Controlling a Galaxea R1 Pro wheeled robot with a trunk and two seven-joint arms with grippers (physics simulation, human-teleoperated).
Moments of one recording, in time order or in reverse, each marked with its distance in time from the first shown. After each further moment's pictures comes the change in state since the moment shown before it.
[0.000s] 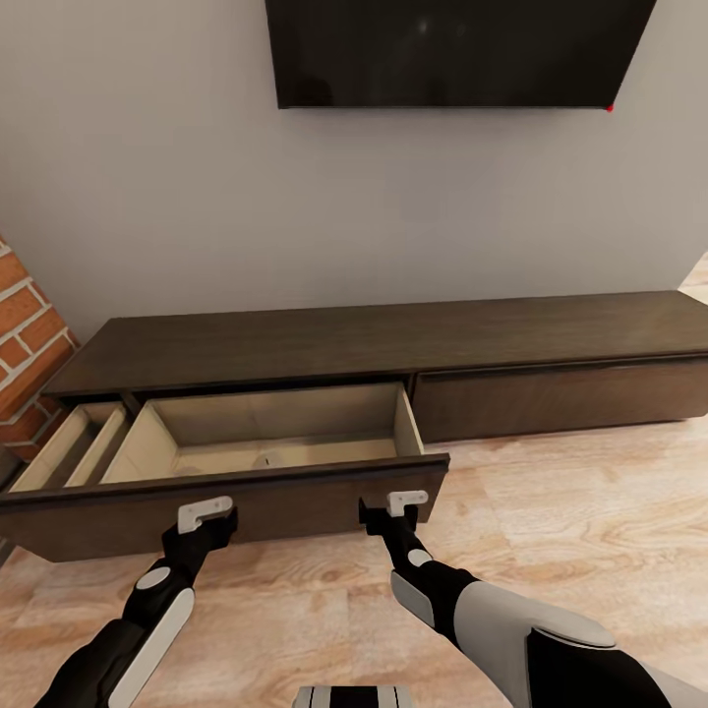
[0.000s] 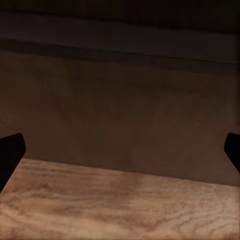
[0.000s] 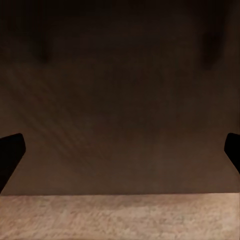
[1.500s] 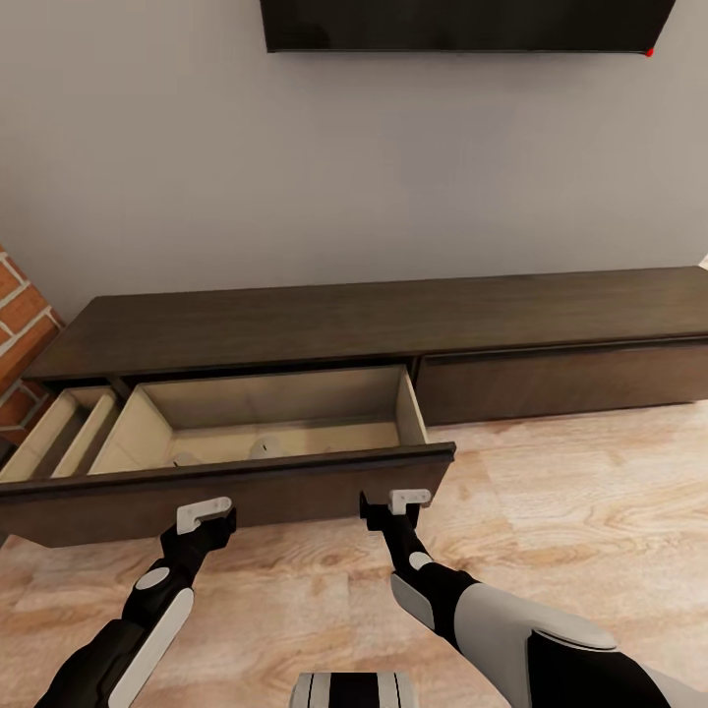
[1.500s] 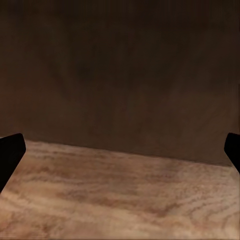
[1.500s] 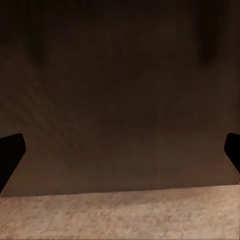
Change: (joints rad) left arm 0.000 -0.002 0.008 0.006 -0.005 0.001 0.000; right arm 0.006 0.000 -0.002 -0.001 -0.003 -0.086 -0.008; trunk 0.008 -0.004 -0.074
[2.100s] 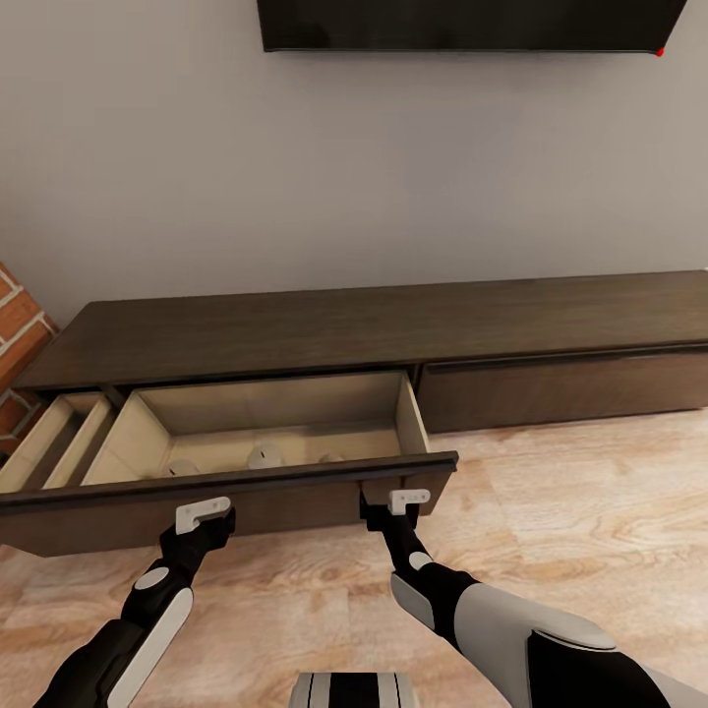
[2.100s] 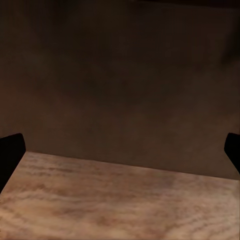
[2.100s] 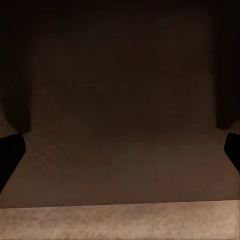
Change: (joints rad) left arm 0.000 0.003 0.000 0.000 0.001 -0.001 0.003; right arm 0.000 0.000 0.001 0.001 0.001 0.007 0.003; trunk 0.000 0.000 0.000
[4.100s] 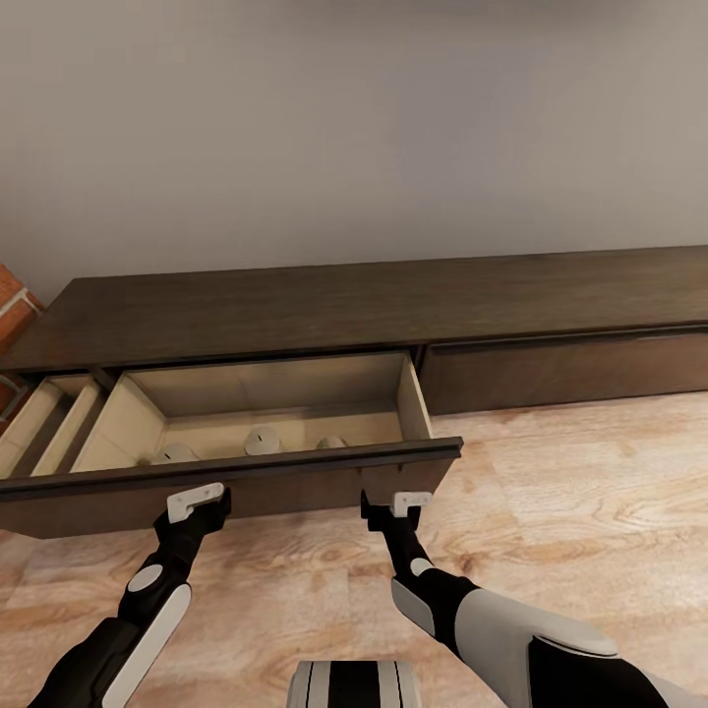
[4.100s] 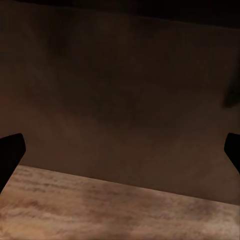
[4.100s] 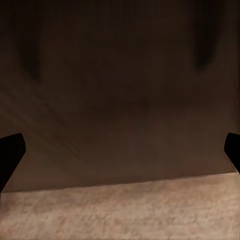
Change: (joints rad) left arm 0.007 0.007 0.003 -0.060 0.000 -0.115 0.024; right arm 0.016 0.000 -0.009 0.000 -0.002 -0.074 -0.001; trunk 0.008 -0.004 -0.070
